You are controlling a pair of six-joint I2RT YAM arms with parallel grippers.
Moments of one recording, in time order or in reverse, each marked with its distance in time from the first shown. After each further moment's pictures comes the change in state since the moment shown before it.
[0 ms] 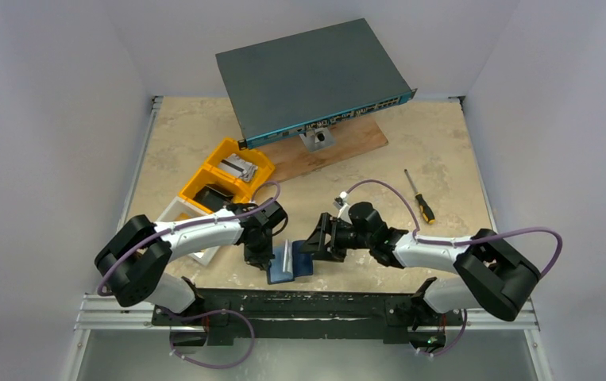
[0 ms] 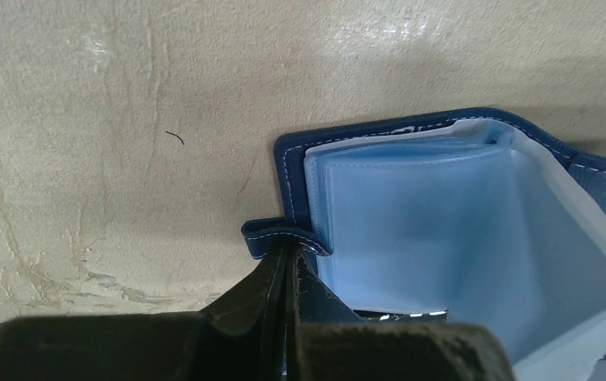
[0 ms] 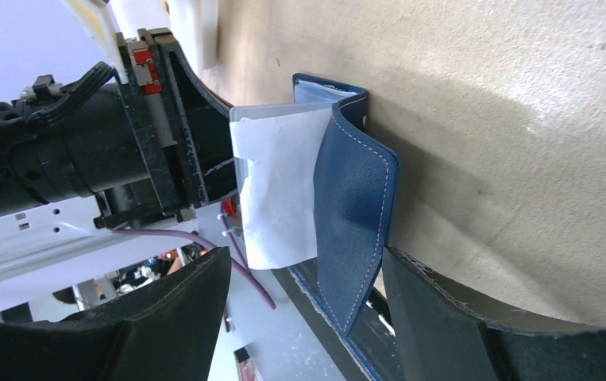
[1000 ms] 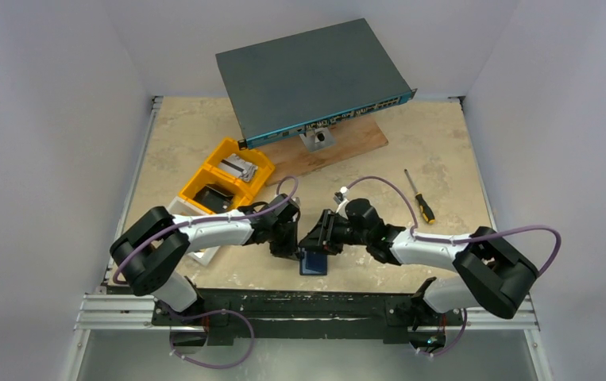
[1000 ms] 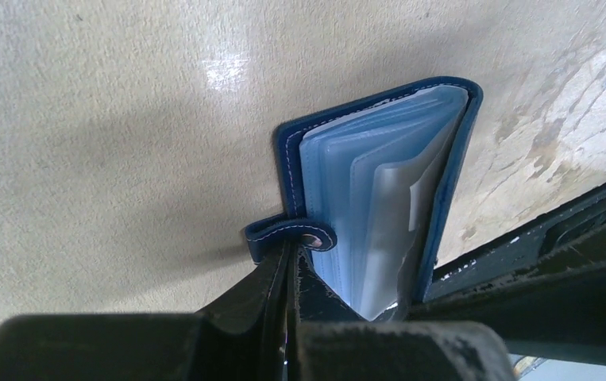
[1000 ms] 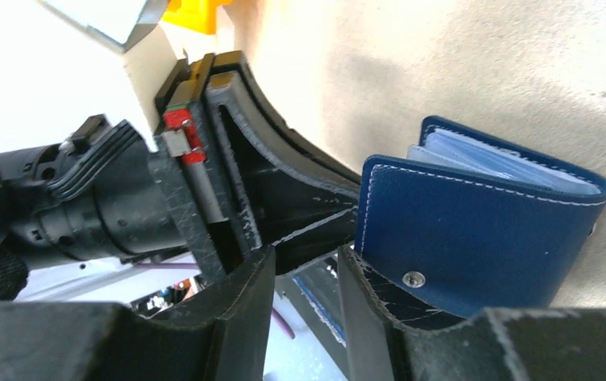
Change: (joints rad) left arm -0.029 0.085 0.007 0.407 0.168 0.051; right arm 0.007 0.006 0.044 0.000 0.067 0.058
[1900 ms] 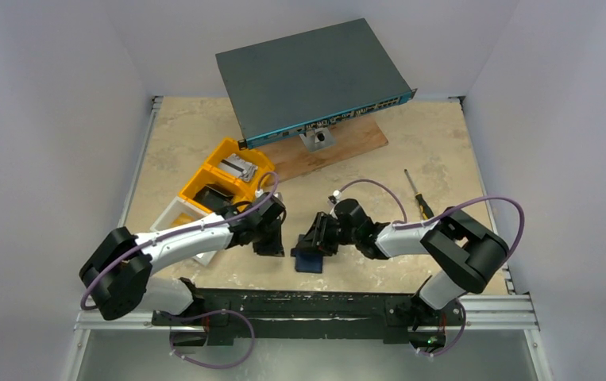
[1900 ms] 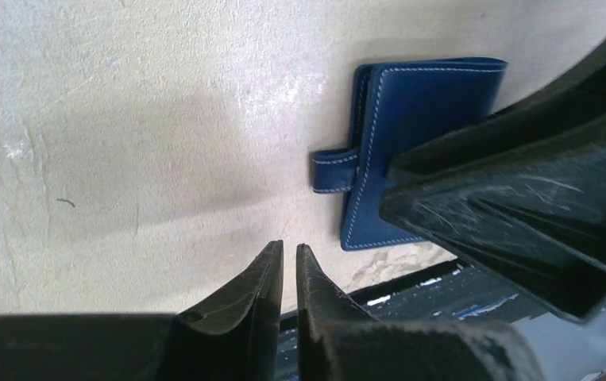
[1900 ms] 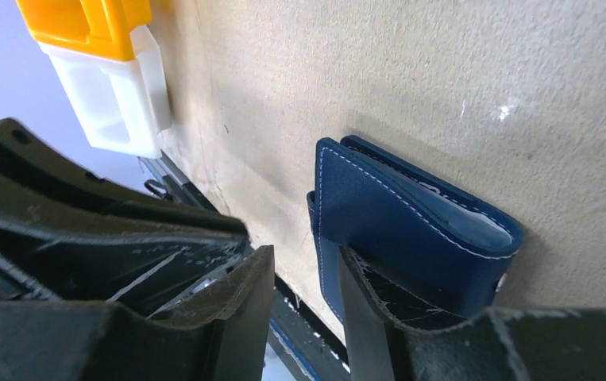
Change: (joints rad) left arm 0.028 -0.198 -0.024 -0.207 -0.129 0.001; right arm 0.001 0.227 0.038 0.071 0.029 -0.011
